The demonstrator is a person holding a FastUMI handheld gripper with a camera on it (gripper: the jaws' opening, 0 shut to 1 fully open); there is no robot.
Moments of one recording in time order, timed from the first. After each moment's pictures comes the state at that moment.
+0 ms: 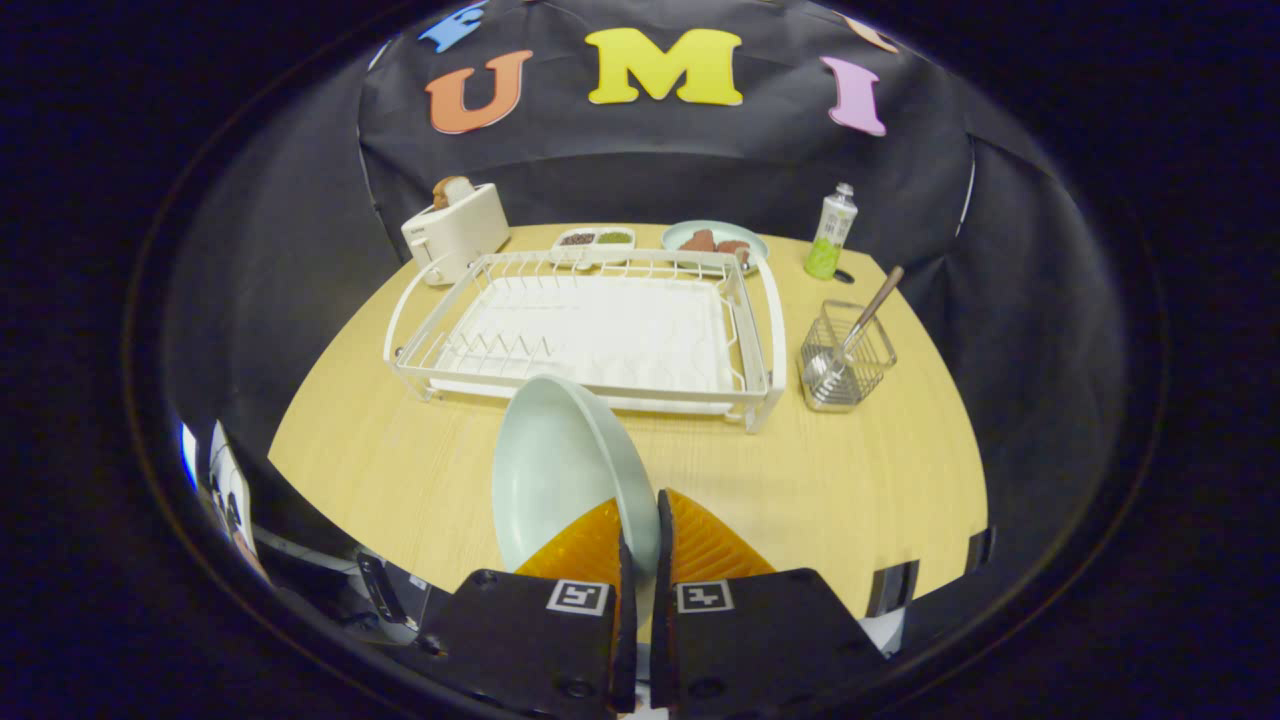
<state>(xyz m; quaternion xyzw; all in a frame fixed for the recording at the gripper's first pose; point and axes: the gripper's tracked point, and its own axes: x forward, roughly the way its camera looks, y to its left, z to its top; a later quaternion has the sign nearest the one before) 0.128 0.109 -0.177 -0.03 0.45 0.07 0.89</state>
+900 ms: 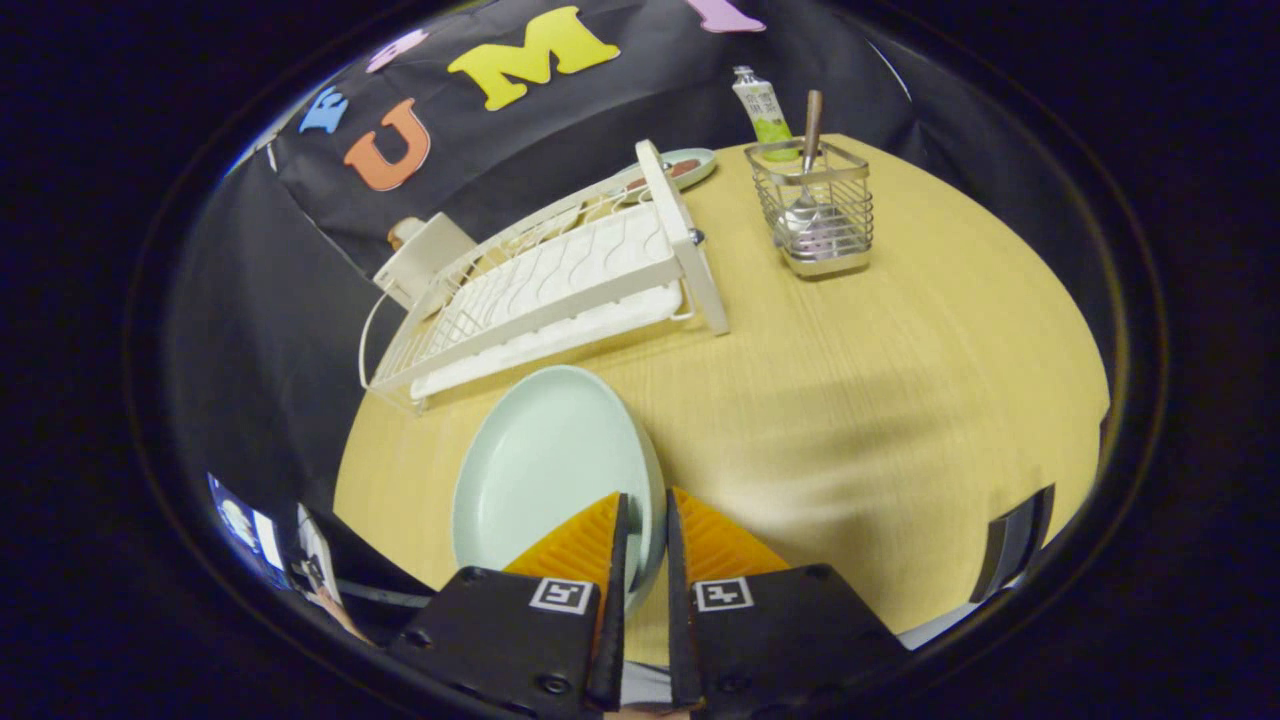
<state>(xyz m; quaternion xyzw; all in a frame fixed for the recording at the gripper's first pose) 0.151 0.047 -0.264 0.11 0.44 0.11 0.88</state>
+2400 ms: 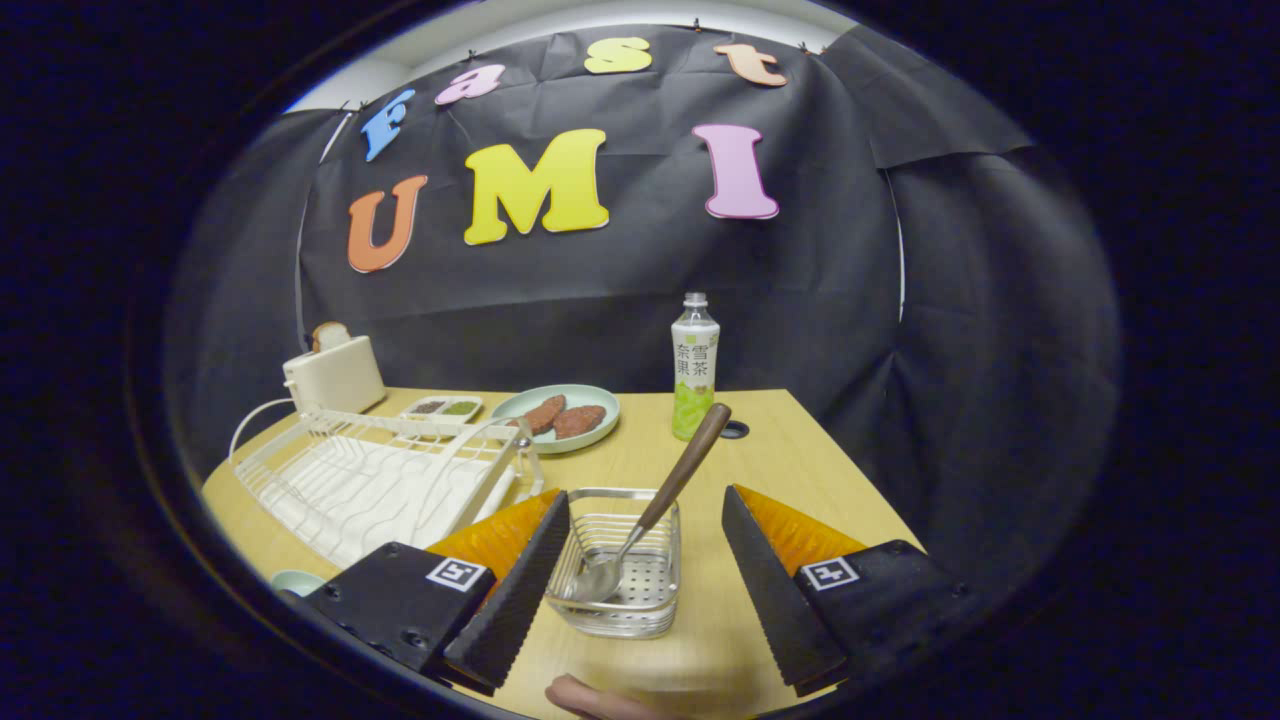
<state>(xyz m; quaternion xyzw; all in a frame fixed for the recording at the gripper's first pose) 0.384 -0.101 -0.156 -0.01 0.17 0.04 0.99</state>
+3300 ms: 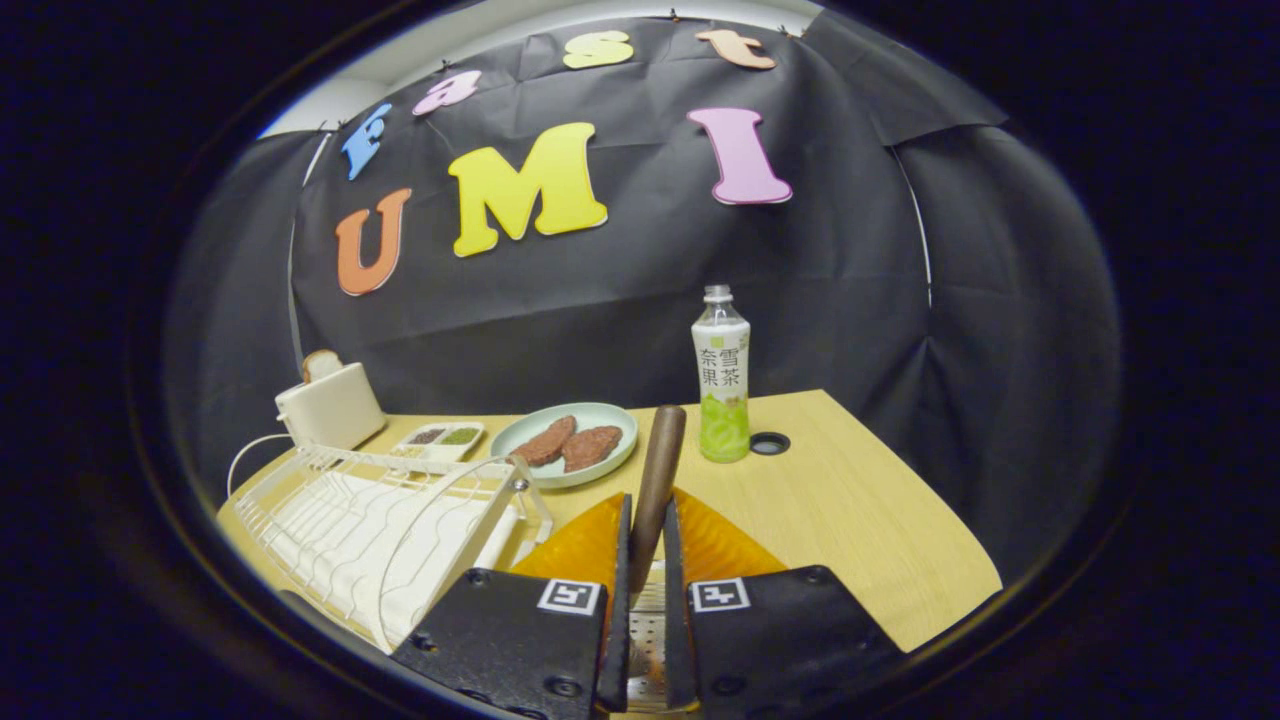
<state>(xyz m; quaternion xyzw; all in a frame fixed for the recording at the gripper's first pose) 0.438 -0.067 -0.153 0.04 0.16 0.07 0.98</state>
